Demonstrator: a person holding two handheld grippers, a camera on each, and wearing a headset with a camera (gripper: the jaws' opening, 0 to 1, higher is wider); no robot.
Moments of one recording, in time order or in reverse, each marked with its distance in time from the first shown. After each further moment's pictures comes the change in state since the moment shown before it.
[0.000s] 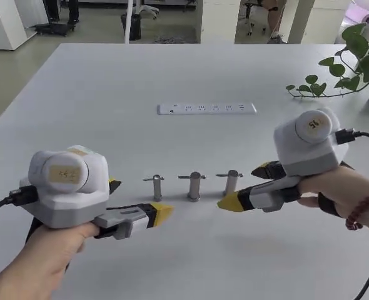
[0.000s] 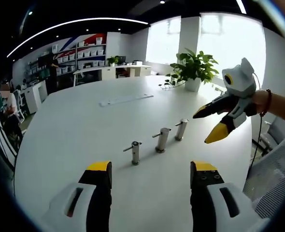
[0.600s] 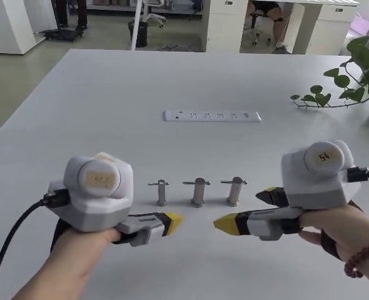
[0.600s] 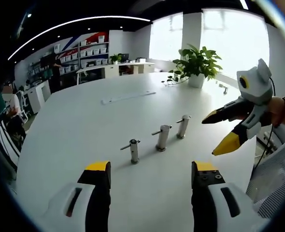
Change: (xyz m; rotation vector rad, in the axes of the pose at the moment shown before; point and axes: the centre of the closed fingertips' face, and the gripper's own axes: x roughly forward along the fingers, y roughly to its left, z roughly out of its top) left arm 0.008 -0.002 -0.004 0.009 0.014 0.043; right arm 0.002 0.017 -0.014 0.067 -0.040 -0.044
